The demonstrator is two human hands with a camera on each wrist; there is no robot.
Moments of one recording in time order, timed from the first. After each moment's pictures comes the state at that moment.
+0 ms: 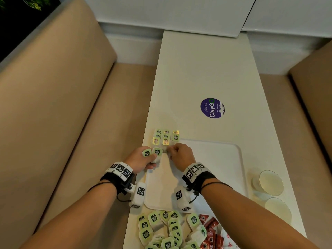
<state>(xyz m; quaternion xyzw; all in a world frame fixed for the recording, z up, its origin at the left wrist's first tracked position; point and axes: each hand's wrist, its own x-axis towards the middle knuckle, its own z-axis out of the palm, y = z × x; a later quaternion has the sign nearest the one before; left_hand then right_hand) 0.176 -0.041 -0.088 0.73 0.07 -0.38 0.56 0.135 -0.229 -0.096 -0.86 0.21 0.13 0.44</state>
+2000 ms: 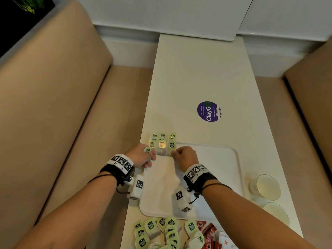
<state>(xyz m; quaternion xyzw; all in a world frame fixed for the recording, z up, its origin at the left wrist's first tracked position) 0.209 -0.062 -0.066 0.76 0.06 -0.46 0.46 0.141 -0.257 -0.108 -0.85 0.27 0.15 0.42</state>
